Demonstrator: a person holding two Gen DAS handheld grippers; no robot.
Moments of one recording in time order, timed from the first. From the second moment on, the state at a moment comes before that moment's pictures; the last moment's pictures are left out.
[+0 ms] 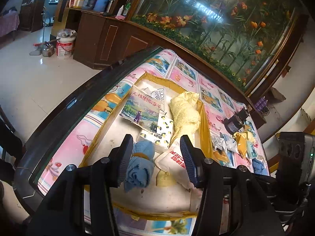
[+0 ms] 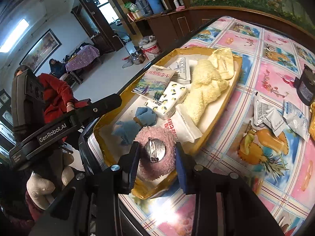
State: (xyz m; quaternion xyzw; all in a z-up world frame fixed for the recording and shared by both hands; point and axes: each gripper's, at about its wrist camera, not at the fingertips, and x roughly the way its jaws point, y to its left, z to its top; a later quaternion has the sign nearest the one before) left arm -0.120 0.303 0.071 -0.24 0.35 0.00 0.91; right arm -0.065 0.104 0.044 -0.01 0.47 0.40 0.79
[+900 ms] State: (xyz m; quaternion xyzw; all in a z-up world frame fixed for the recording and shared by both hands) left arm -0.124 0.267 0.081 -0.23 0.35 -0.04 0.91; right arm -0.058 0.017 0.049 0.09 0.43 0.36 0.82
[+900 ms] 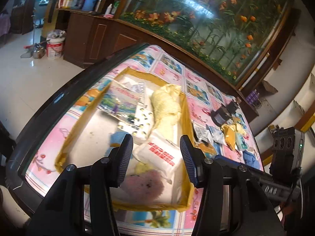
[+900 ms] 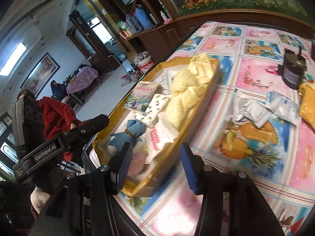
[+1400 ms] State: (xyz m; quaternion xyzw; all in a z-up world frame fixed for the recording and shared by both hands) left arm -0.105 0.174 0.082 -0.15 0.38 -0.13 0.90; right arm -0.055 -0.271 0.030 0.21 0.41 0.04 0.89
